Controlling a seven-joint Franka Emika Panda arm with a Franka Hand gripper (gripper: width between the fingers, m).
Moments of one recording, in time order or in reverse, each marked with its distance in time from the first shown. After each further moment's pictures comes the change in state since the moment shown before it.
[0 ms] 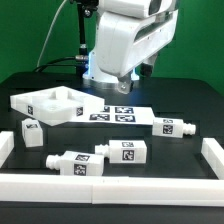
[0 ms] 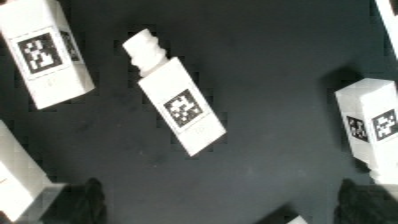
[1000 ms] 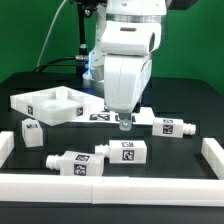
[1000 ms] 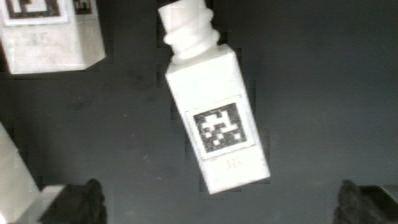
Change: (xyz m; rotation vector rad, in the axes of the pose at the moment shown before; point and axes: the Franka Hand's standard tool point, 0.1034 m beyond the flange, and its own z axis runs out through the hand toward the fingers) arm 0.004 0.011 0.064 -0.154 0.124 -0.244
